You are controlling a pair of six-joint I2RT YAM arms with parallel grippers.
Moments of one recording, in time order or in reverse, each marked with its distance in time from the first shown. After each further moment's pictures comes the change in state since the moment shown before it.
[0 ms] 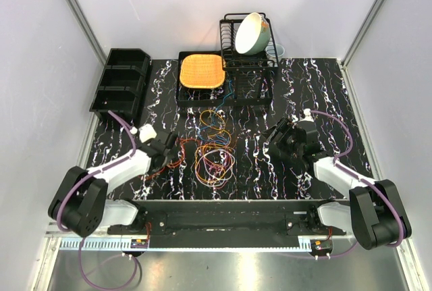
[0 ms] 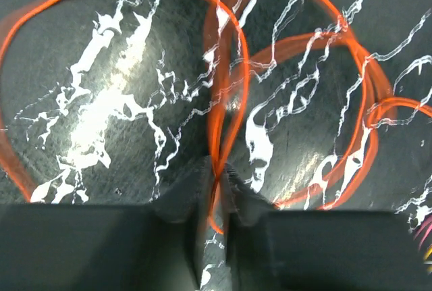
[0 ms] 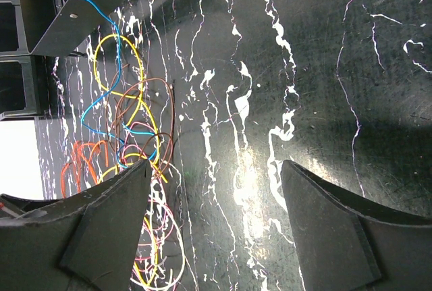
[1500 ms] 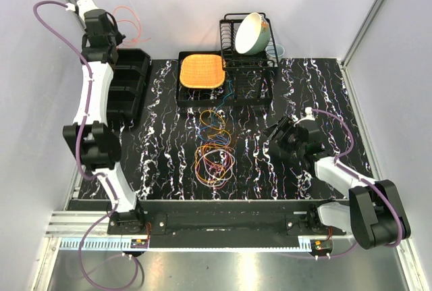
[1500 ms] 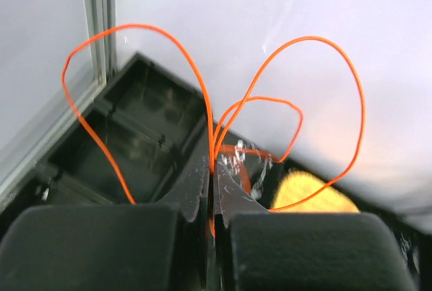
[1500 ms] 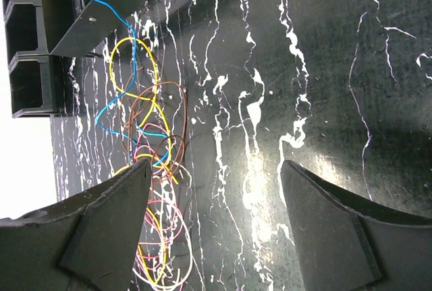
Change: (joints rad) left arm 0.555 0.563 1.427 0.023 0.261 0.571; right arm -0.026 0.000 0.000 0.032 -0.049 -0.001
